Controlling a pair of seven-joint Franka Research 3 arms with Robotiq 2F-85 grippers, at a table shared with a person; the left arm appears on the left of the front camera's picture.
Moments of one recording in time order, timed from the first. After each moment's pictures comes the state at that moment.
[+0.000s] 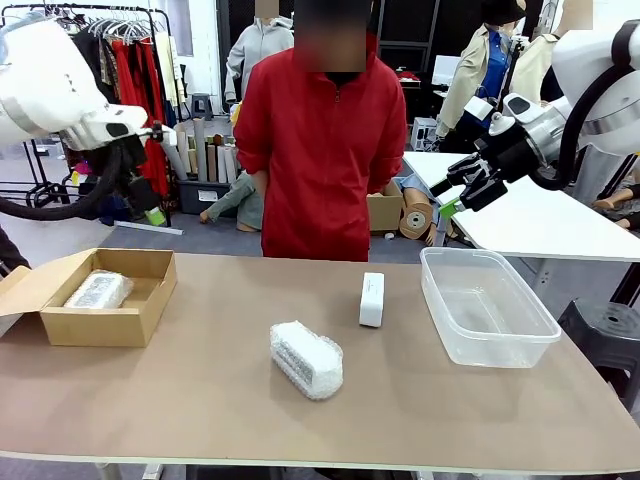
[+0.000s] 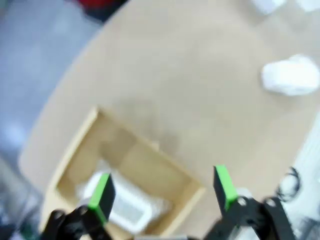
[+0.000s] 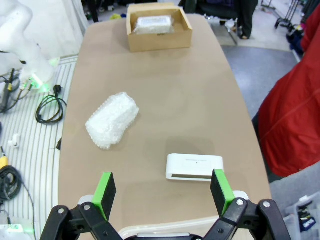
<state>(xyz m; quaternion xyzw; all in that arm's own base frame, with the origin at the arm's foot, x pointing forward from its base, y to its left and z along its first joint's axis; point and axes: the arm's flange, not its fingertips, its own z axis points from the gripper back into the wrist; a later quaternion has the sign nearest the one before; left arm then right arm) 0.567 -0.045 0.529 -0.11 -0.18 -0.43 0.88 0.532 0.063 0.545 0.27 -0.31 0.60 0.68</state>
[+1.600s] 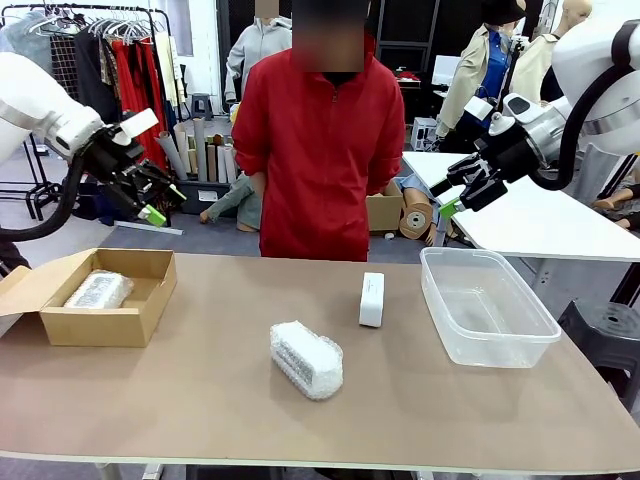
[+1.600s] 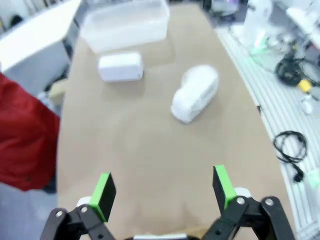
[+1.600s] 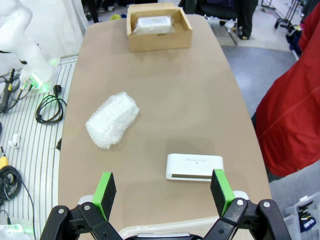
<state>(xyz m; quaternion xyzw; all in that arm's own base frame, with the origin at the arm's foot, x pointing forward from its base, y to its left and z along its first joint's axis) 0.564 -0.031 0.514 -0.31 -0.31 -0.69 0.57 0.532 0.063 0.545 0.27 -0.31 0.60 0.68</state>
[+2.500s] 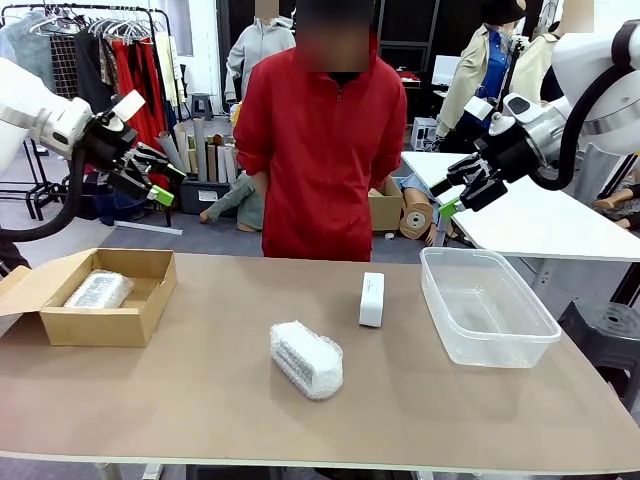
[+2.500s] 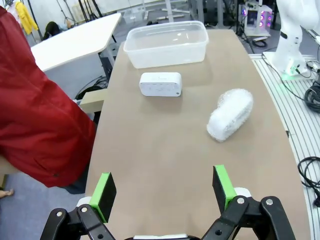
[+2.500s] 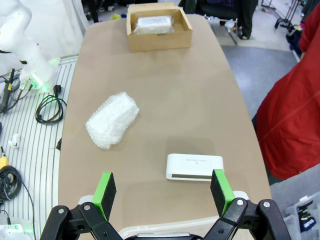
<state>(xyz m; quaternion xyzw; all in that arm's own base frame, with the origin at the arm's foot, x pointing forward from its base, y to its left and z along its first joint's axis) 0.580 -0.020 0.520 -0.29 -0.39 -0.64 0.60 0.532 0.063 0.545 0.27 -0.31 0.60 0.68</state>
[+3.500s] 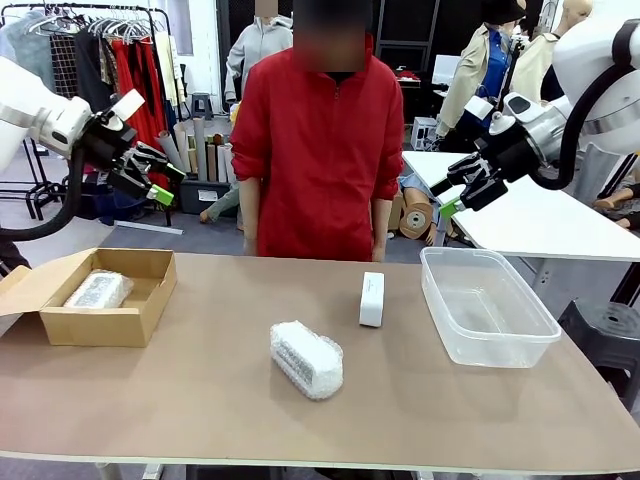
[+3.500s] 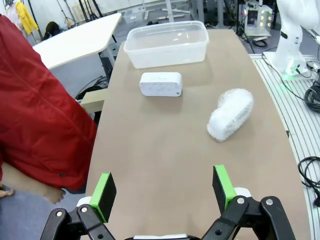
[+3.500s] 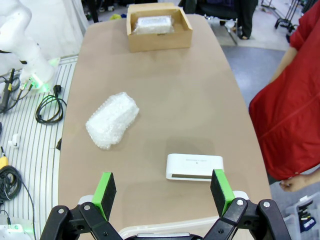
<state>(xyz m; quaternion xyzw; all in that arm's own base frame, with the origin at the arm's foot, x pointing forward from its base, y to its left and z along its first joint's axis) 0.580 -0.020 0.521 -0.29 -0.39 -0.64 0.60 0.532 0.063 0.545 0.27 -0.31 0.60 0.68</state>
